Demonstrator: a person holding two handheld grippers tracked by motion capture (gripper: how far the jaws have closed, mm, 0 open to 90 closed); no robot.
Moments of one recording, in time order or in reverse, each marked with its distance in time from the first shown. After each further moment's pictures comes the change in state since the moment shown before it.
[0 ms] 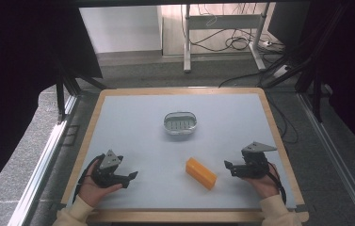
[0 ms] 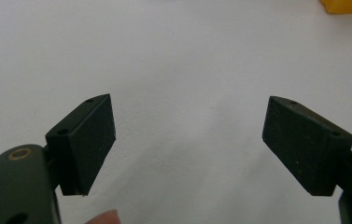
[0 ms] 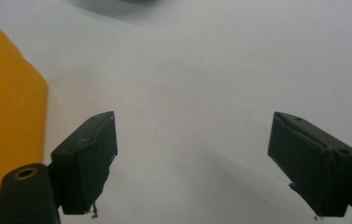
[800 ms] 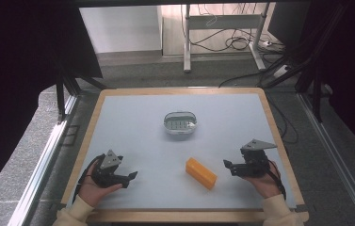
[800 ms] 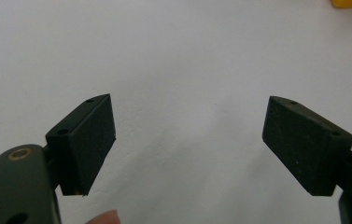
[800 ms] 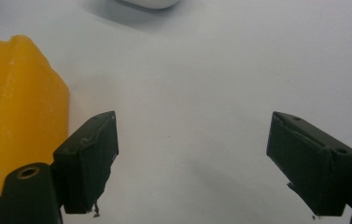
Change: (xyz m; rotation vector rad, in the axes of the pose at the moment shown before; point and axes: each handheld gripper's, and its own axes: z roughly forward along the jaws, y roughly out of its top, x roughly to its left) left arm 0.001 -0.001 0.001 0.013 0.007 0.005; right arm 0.007 0.014 -0.012 0.009 0.017 -0.028
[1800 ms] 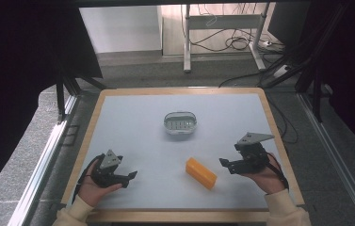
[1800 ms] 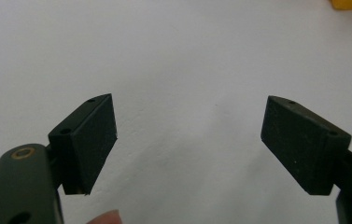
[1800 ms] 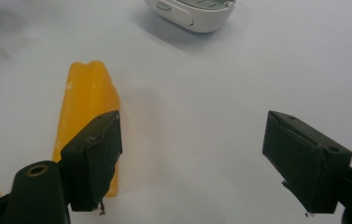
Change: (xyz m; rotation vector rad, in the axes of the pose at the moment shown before) left arm 0.000 0.000 -0.001 -0.006 0.004 -0.008; right arm 0.019 0.039 -0.024 0.048 0.091 -0.111
